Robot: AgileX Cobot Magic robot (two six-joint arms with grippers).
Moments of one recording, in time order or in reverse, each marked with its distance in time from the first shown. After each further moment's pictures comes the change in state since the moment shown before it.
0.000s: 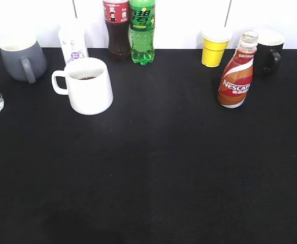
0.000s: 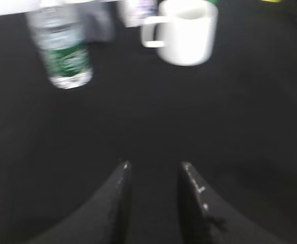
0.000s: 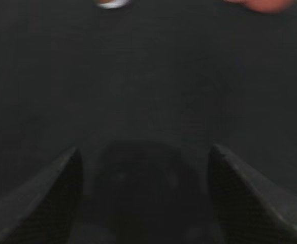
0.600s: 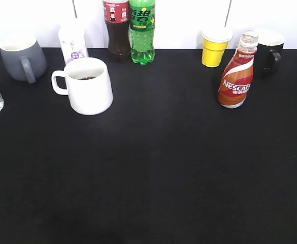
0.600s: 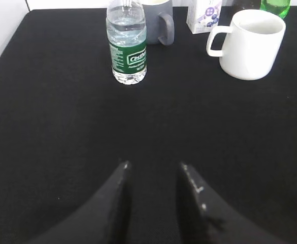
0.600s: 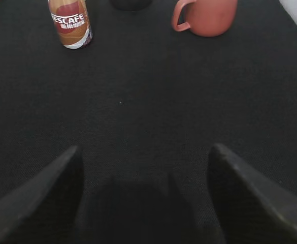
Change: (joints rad) left arm 0.190 -0.018 0.000 0.001 -0.003 0.000; right arm -0.133 -0.145 0.002 0.001 0.000 0.000
